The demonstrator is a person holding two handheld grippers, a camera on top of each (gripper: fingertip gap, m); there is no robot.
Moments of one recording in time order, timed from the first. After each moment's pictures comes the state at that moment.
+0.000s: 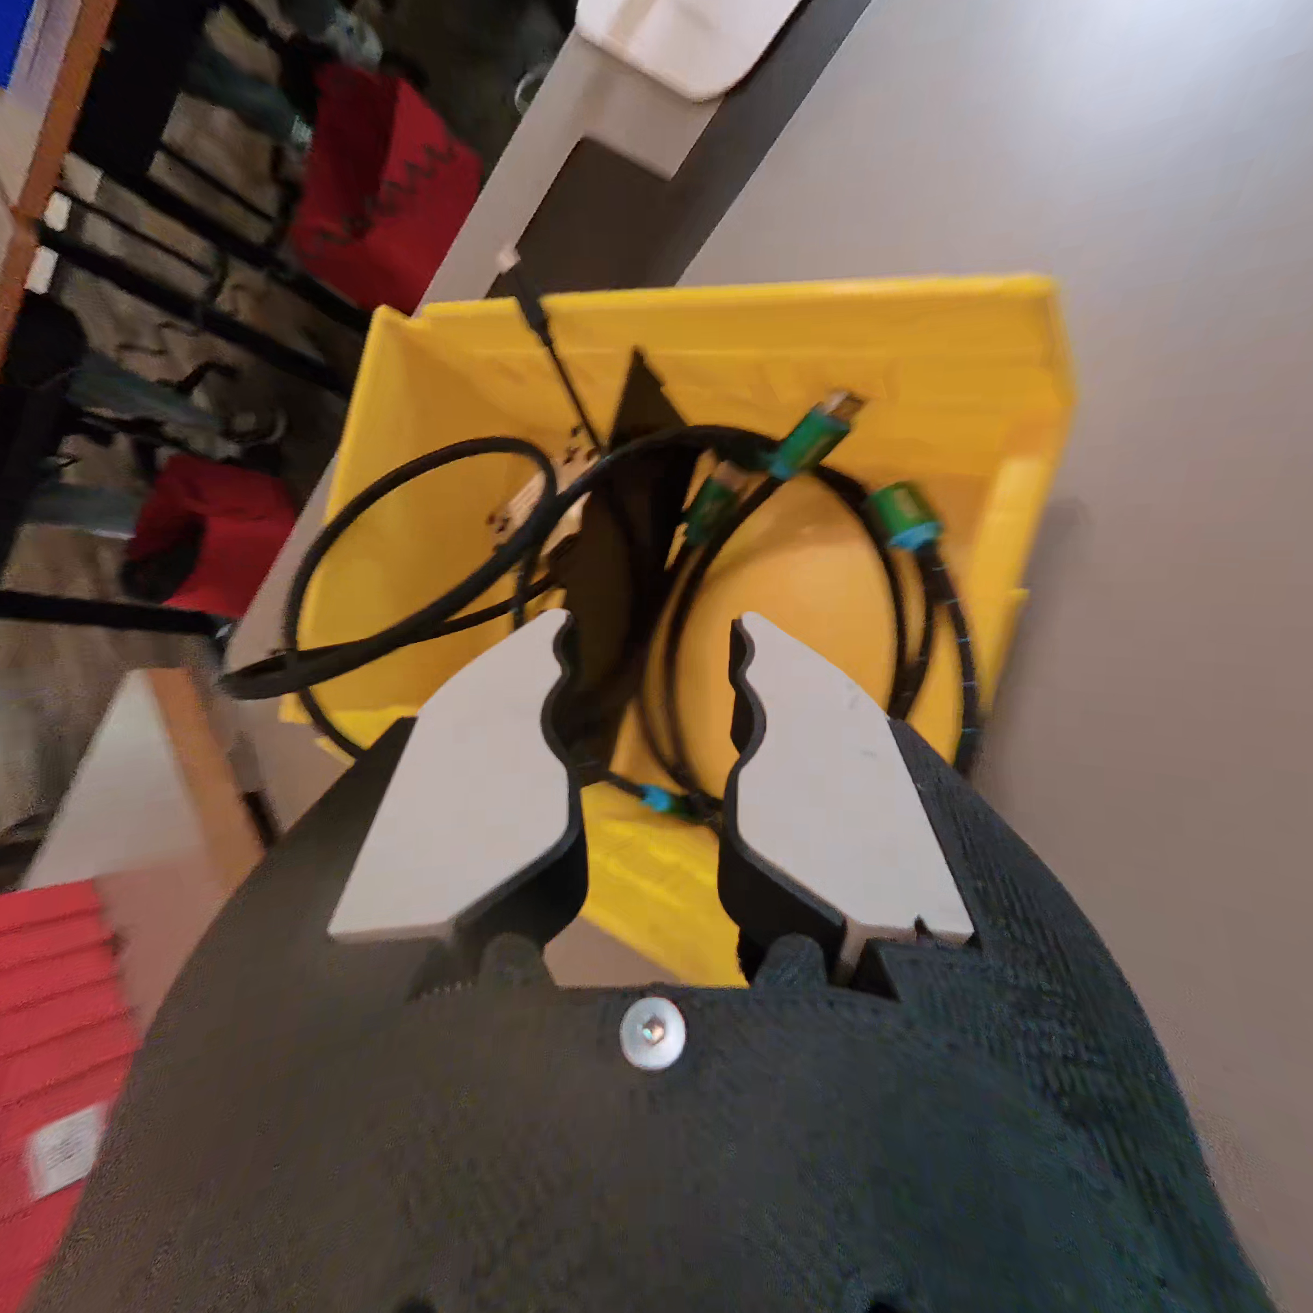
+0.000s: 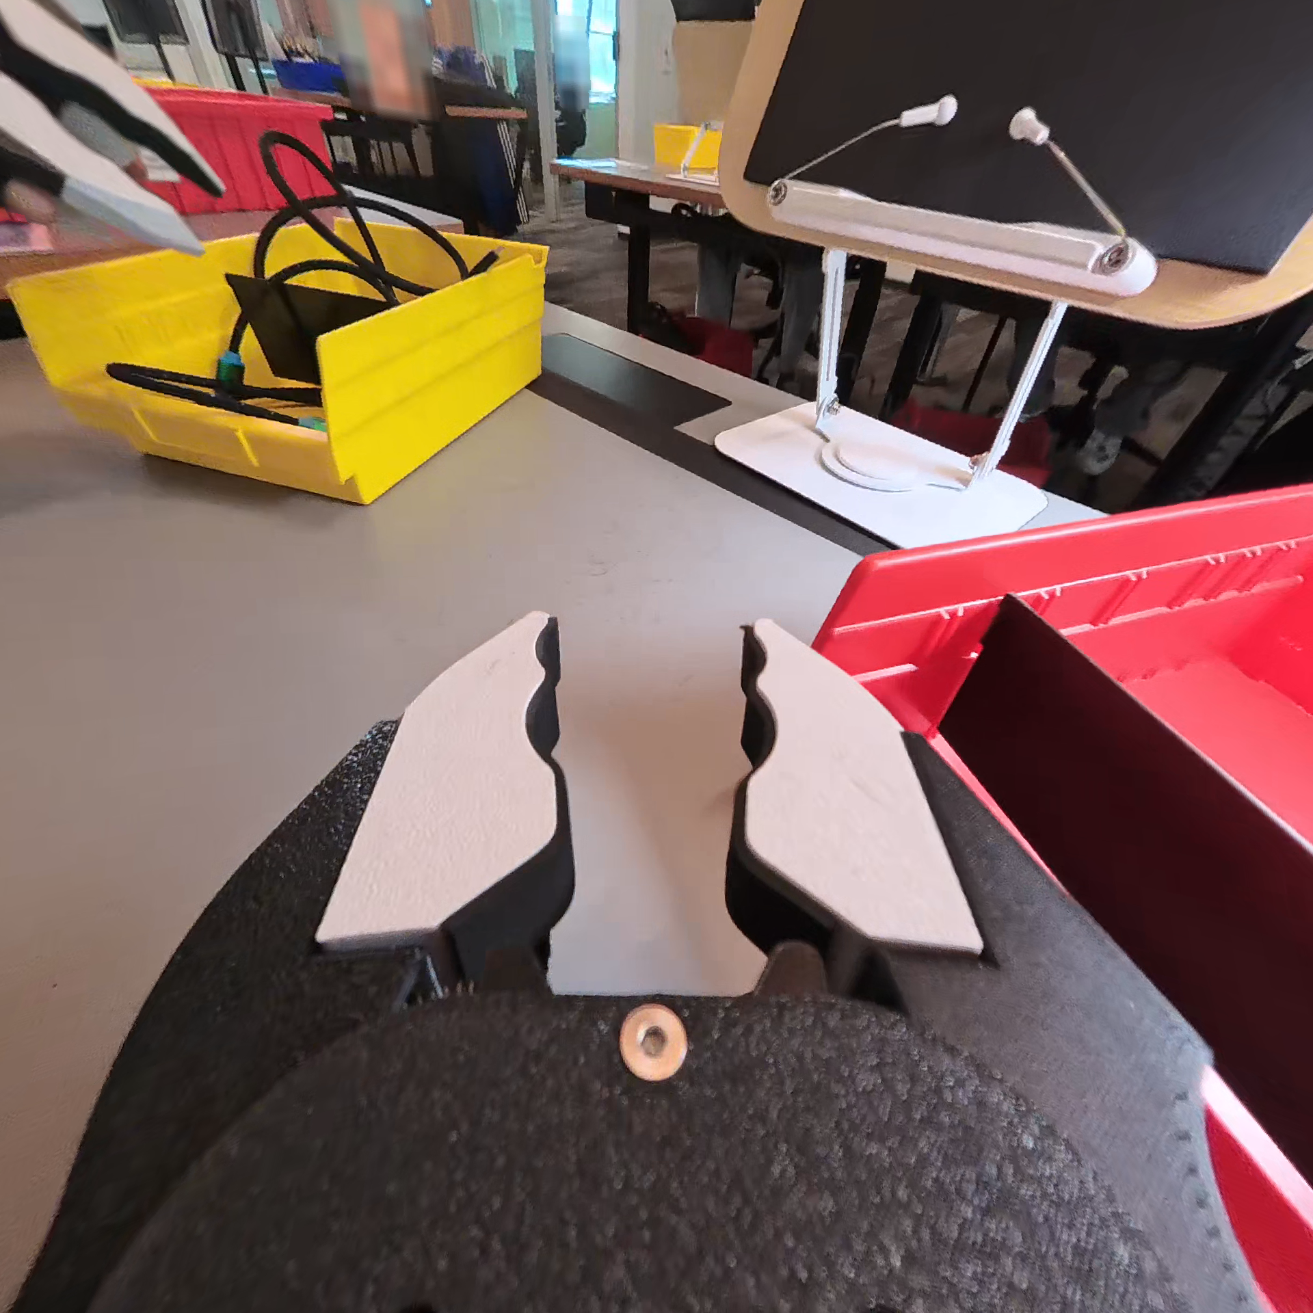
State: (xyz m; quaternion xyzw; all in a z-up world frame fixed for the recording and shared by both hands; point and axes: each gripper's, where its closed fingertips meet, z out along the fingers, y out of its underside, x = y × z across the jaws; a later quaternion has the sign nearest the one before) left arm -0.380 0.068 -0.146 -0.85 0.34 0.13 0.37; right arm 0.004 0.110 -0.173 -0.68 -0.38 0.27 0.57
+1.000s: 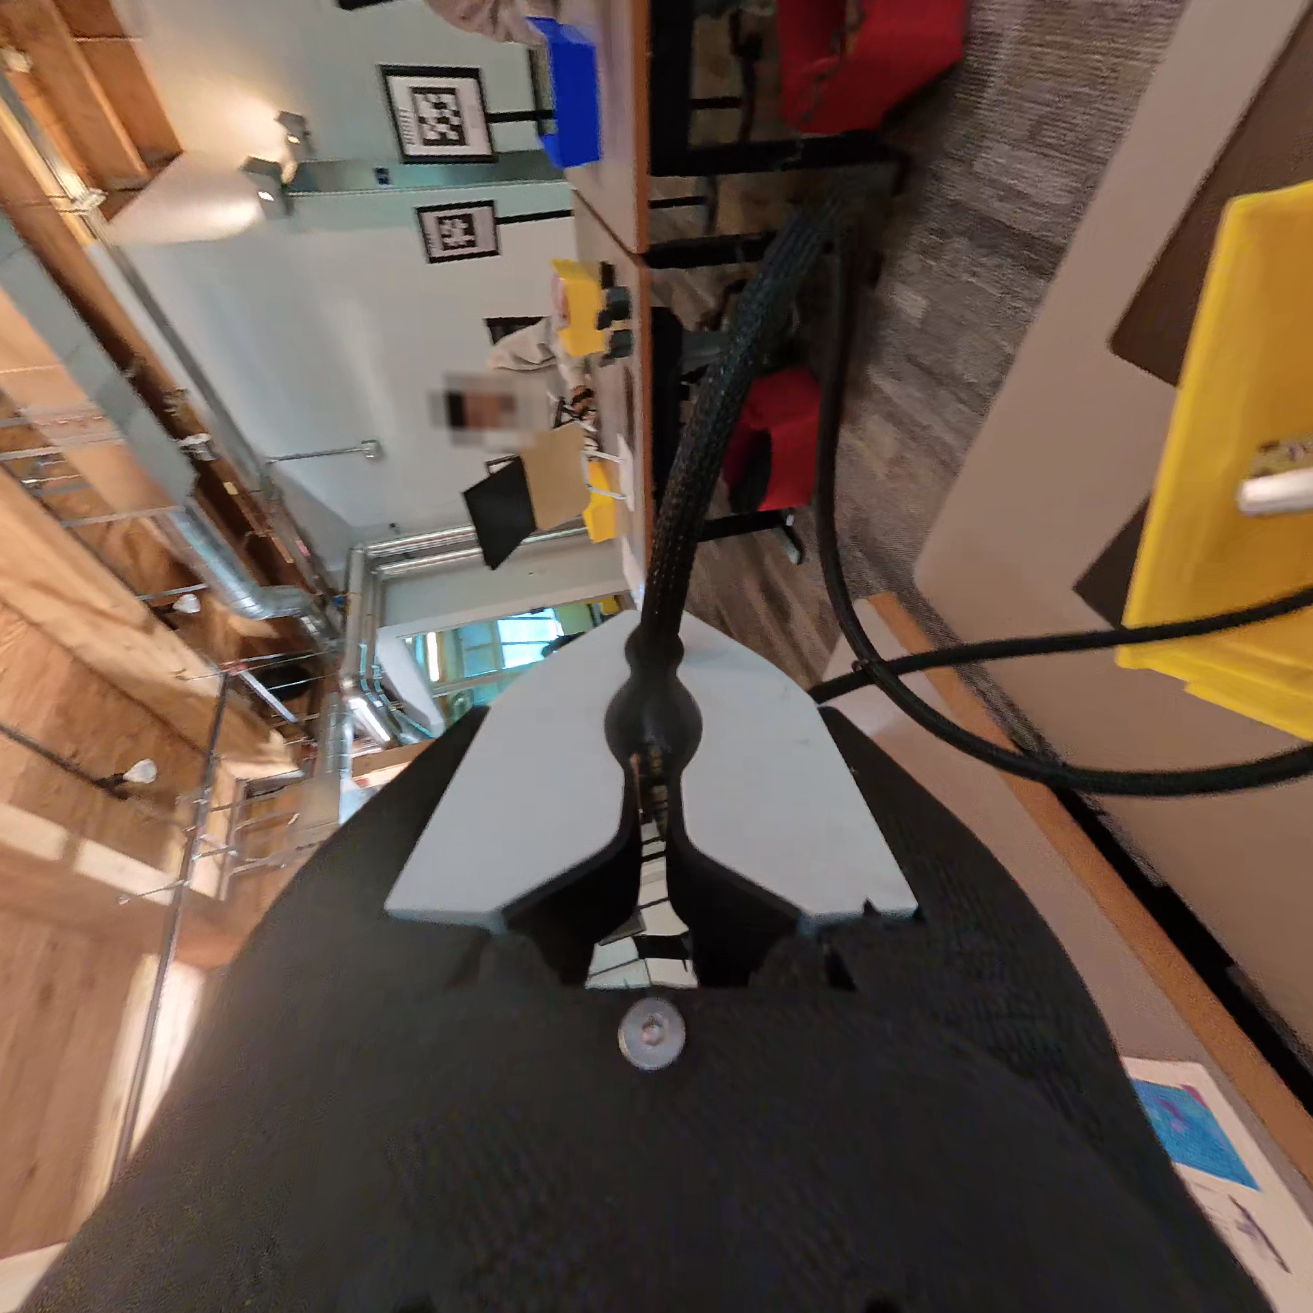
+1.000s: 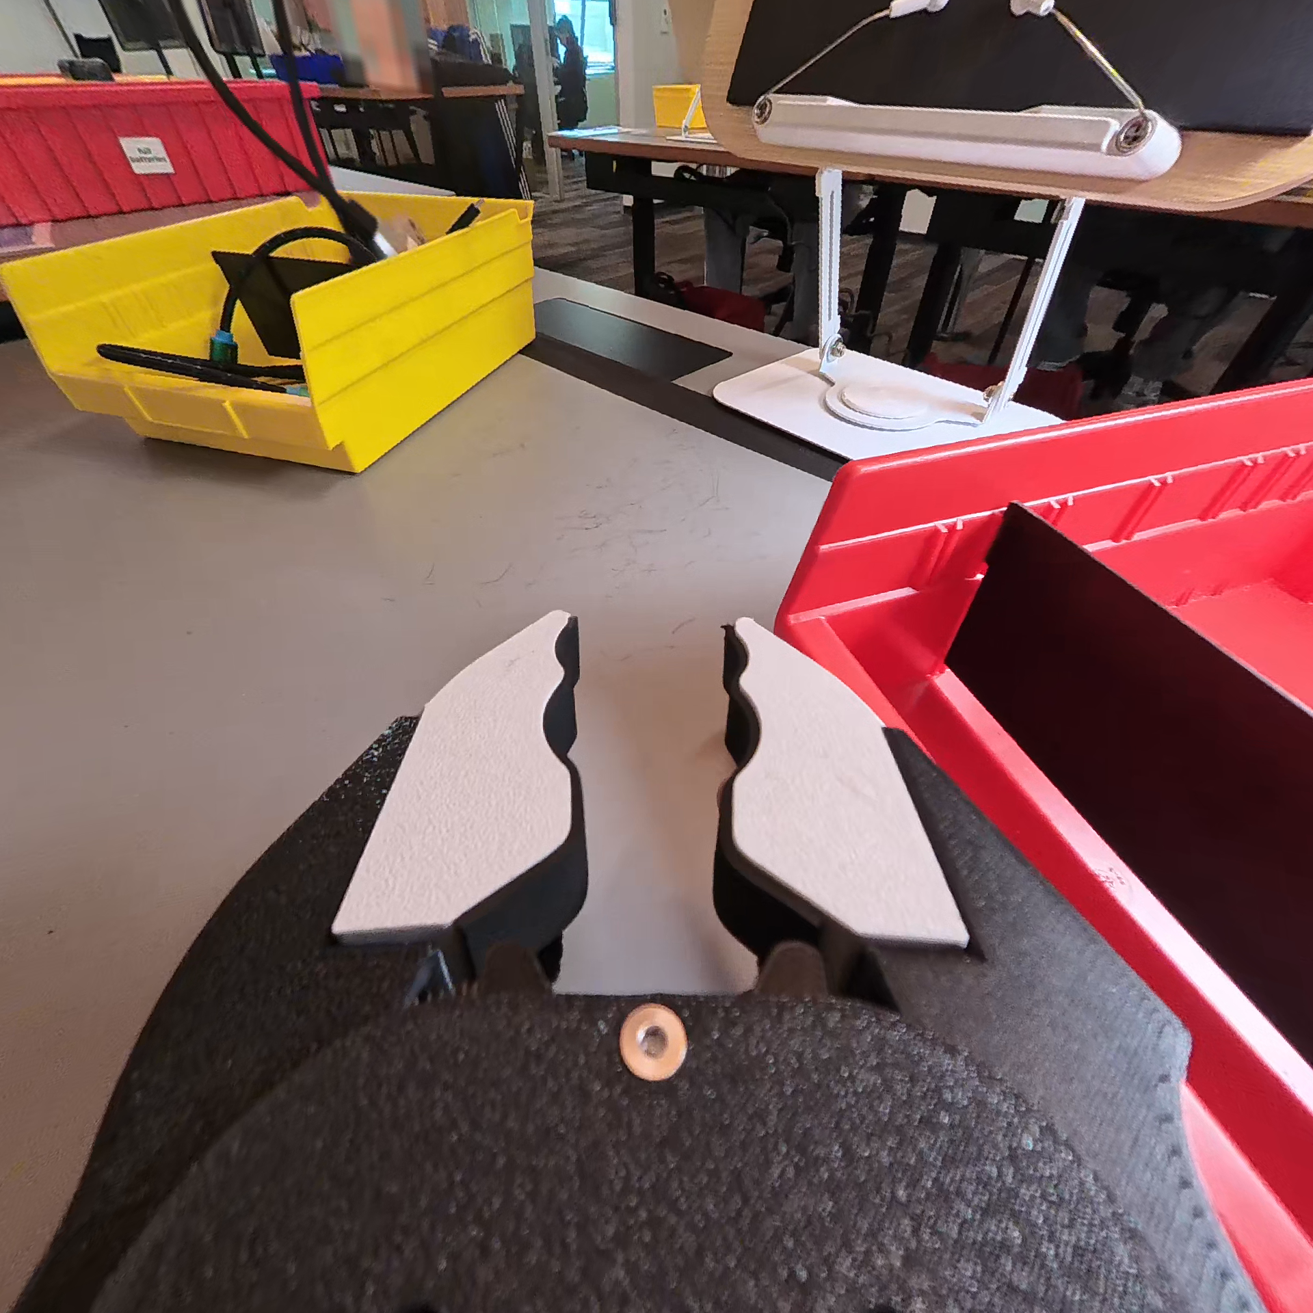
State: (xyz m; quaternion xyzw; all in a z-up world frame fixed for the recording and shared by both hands) left arm -0.459 0.186 0.099 -0.67 0.43 0.53 0.28; right arm 0.019 0.110 -0.194 -0.70 -0.36 0.29 0.54
